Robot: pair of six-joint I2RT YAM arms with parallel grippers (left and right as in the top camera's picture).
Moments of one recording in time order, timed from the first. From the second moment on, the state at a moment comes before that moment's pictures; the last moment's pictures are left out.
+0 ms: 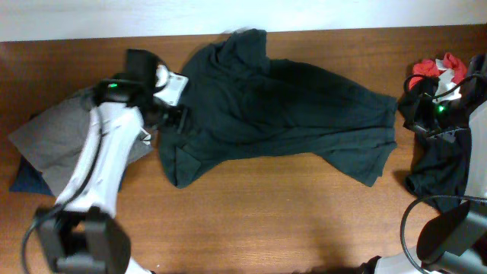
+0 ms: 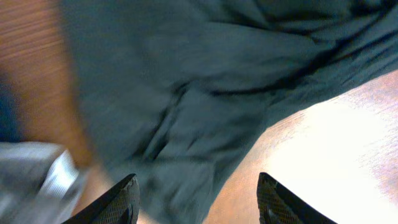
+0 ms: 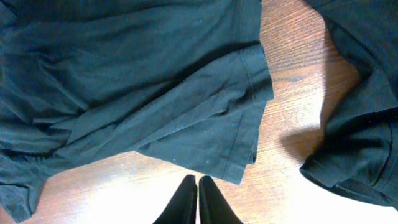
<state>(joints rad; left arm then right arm) -0.14 1.78 1.54 -1.03 0.23 0.21 -0.44 1.70 1.60 -1.26 -0.31 0.03</state>
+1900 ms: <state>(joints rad) -0.23 2.06 1.71 -1.12 0.08 0.21 -0.44 1.70 1.60 -1.25 -0.31 0.03</state>
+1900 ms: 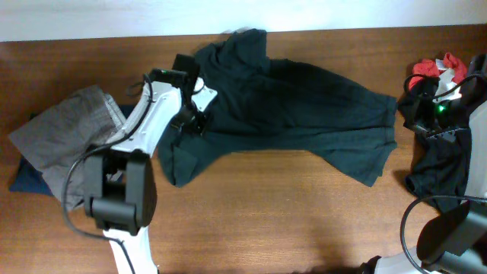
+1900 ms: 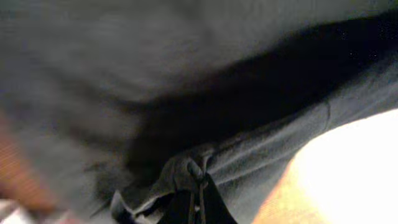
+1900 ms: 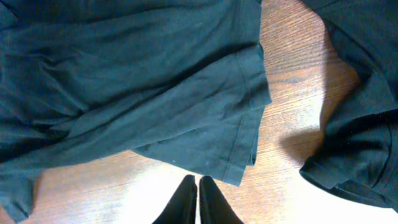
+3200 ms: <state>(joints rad) -0.22 1.83 1.74 -1.15 -0.43 -0.15 -0.19 1.81 1.14 -0.79 -0.47 0.12</state>
